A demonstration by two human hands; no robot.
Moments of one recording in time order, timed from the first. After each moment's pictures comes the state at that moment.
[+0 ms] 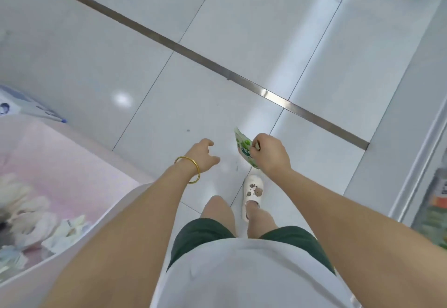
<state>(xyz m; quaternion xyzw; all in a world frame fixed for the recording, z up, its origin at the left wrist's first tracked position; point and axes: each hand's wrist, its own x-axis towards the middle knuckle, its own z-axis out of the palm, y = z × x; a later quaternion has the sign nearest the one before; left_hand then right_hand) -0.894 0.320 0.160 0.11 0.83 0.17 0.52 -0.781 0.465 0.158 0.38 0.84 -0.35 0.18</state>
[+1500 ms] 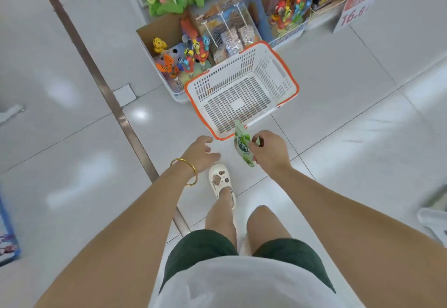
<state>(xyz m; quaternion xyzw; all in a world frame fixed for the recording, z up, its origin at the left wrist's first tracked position) -1.992 0.727 0.129 -0.12 0.80 0.41 0.43 -1.966 0.908 0.120 0.25 0.86 -0.40 0.20</state>
